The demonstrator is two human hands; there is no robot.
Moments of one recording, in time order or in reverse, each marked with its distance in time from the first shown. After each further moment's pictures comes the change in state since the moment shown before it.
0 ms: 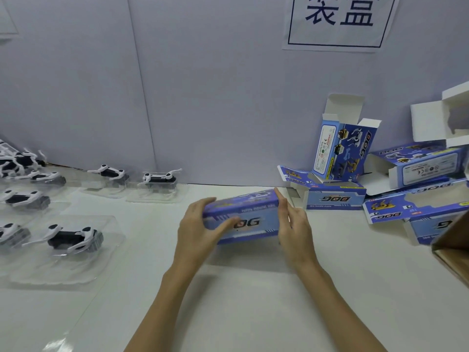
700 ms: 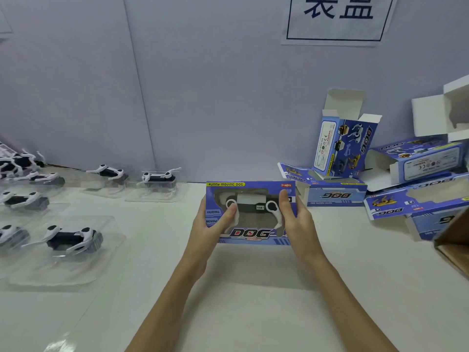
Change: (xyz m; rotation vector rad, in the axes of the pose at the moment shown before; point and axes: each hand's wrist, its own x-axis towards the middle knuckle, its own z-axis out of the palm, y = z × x) left_hand -0.008 0.021 0.009 -0.615 -0.193 -0.189; right_hand 0.005 -0.015 -0.006 0.354 -0.035 0.016
